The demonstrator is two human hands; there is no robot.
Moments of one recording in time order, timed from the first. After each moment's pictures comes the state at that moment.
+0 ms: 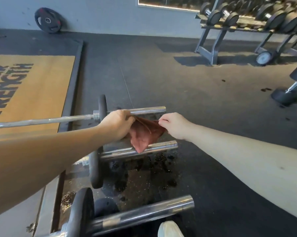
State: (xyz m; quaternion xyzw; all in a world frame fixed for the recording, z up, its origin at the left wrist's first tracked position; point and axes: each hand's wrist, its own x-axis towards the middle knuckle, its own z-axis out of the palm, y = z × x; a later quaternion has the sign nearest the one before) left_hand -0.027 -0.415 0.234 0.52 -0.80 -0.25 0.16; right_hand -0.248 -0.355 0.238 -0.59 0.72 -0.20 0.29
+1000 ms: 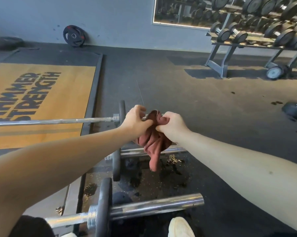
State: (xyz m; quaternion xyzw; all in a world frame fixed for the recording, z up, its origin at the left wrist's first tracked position) left_hand 0.000 -0.382 0.243 0.52 -0.68 -0.40 0.32; right_hand -0.158 -0.328 0.261 -0.55 0.71 -0.35 0.26
